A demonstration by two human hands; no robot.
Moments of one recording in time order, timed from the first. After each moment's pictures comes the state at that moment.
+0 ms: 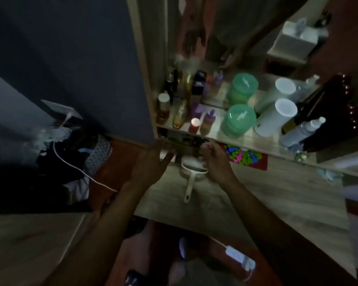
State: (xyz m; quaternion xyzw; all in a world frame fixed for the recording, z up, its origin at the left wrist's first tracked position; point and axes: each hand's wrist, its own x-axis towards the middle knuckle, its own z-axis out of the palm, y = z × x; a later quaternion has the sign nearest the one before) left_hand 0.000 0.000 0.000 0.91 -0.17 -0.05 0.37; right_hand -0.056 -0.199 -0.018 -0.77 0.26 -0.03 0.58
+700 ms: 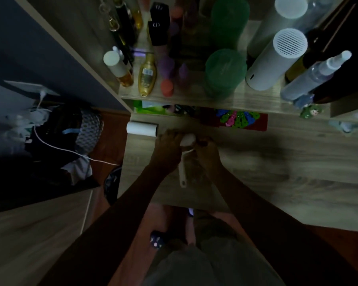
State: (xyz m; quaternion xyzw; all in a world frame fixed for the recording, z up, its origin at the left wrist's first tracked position) left_hand -0.018 -0.088 -0.112 0.92 -0.31 -0.19 0.15; right_hand -0.084 -0.222 -0.138 -0.64 0.44 0.07 0.62
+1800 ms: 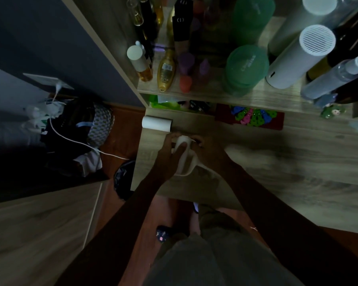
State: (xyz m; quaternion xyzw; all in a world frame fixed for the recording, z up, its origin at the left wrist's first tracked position) left_hand -0.041 -0.048 -0.083 0.80 0.02 -0.32 0.50; right_hand -0.073 -0.201 -0.087 -0.83 0.16 0.15 0.52
